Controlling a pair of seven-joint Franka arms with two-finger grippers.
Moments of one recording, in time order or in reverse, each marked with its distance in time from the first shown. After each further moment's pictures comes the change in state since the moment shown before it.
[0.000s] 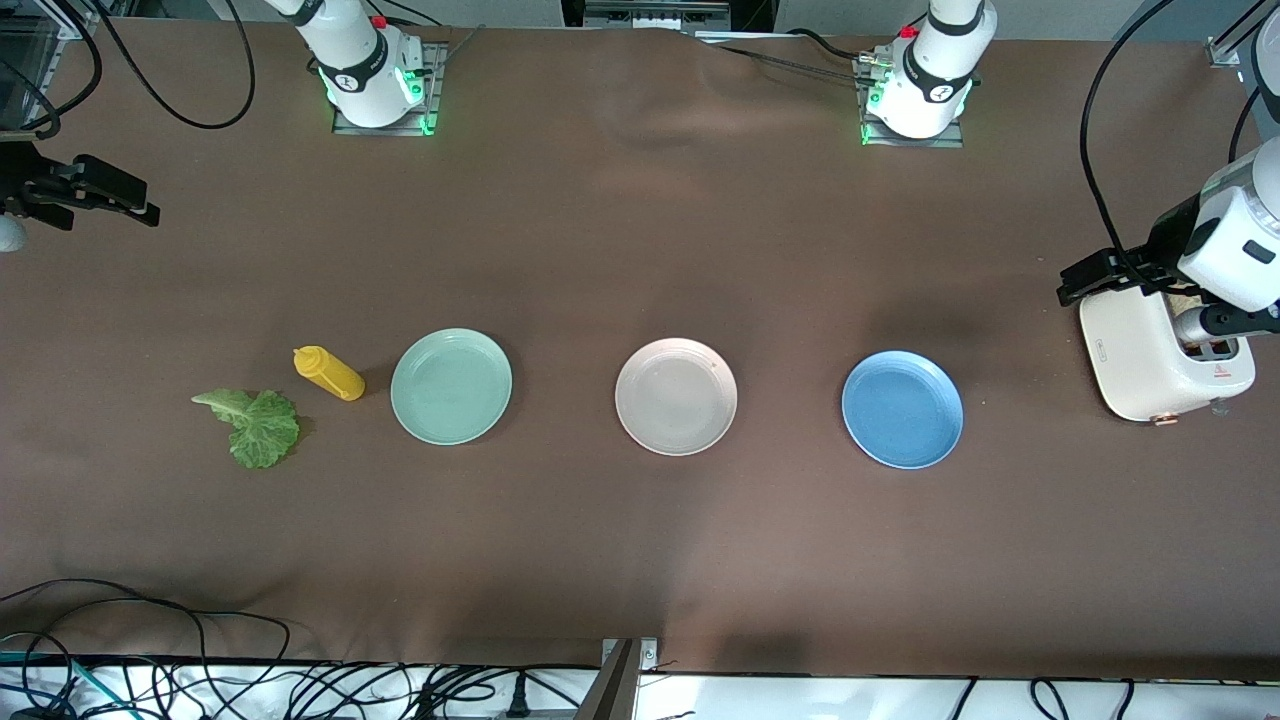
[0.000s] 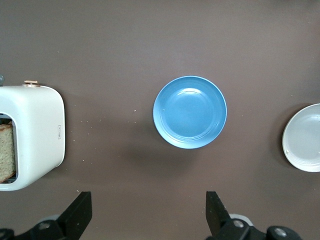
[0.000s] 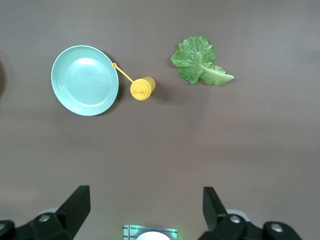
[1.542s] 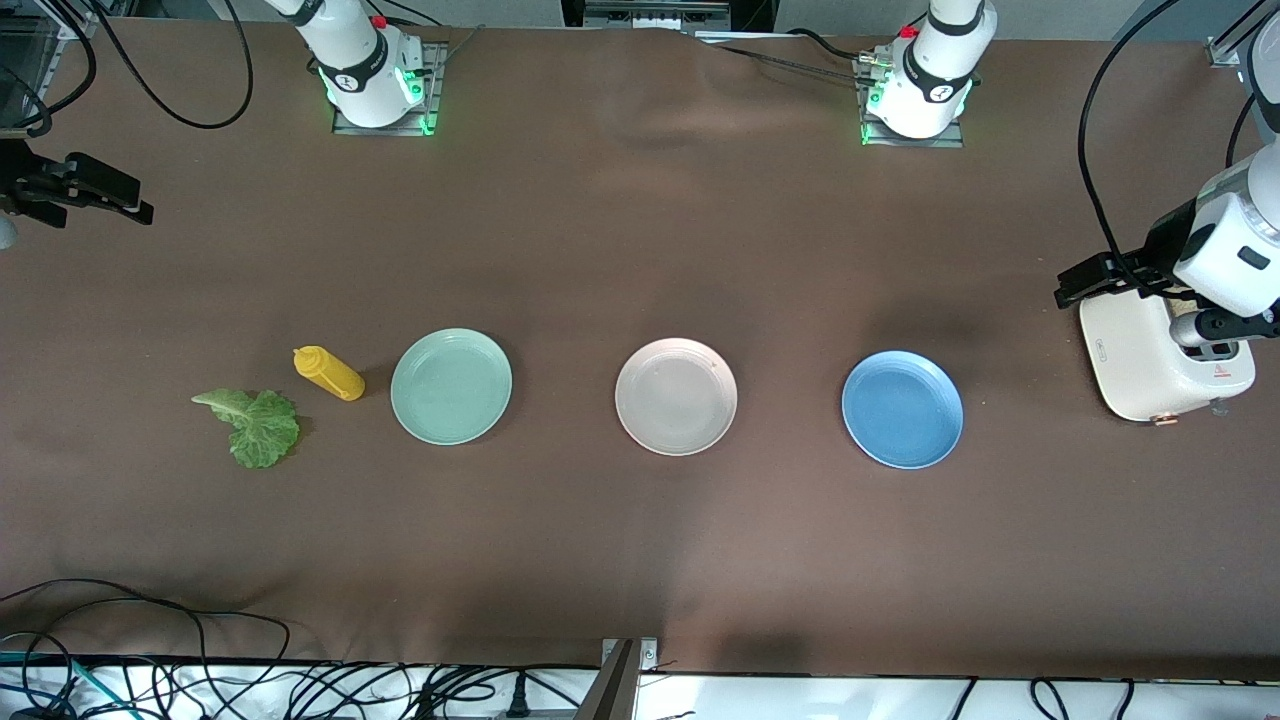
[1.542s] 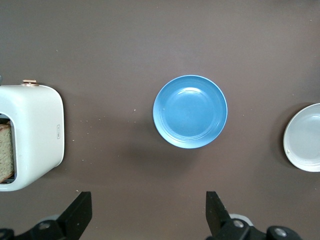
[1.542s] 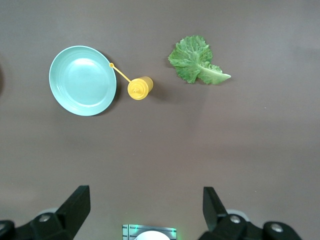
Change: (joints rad) left arm 0.000 0.009 0.000 0.002 0.000 0.000 0.000; right arm -0.001 0.000 -0.007 0.006 -0.004 -0.006 0.000
